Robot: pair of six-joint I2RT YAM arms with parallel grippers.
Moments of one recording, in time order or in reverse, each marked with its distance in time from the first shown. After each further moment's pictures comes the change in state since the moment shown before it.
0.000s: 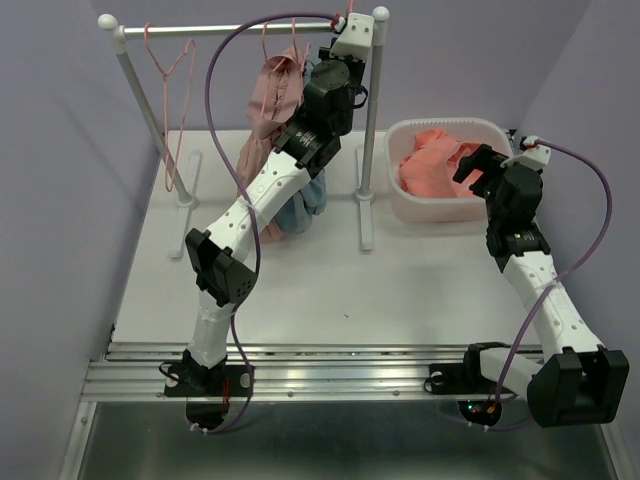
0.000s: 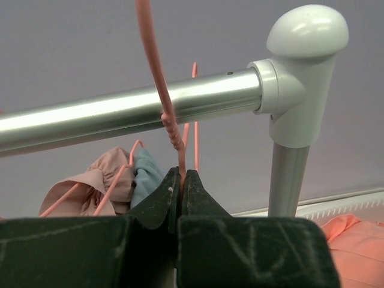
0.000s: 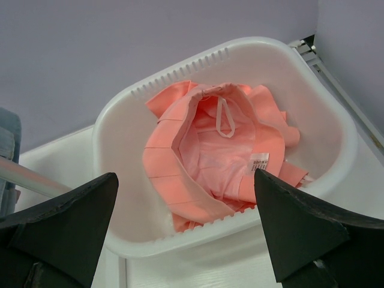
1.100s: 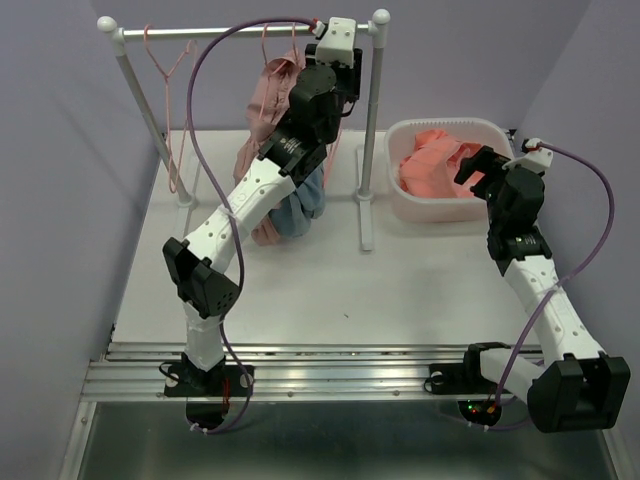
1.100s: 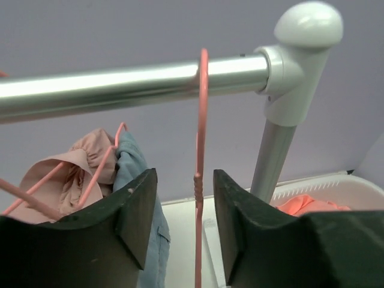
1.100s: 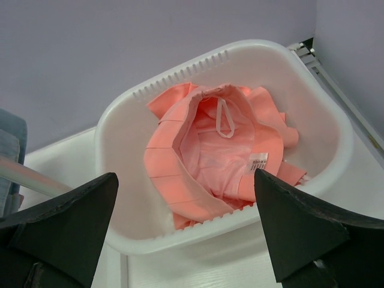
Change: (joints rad) left arm -0.001 -0.145 -0.188 -0.023 0.069 -0.169; right arm 0.000 -0.024 -0.015 -0.001 0.002 0.001
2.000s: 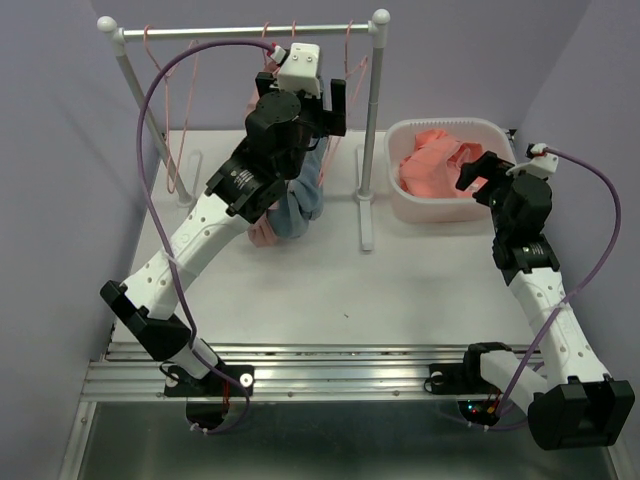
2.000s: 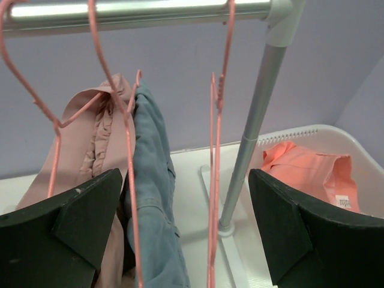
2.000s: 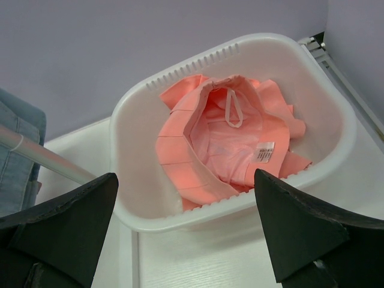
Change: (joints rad) left arm -0.064 -0.374 -0.304 -0.193 -0.027 -0.095; right arm 0.000 -0.093 -0.002 -0.086 -0.042 0.018
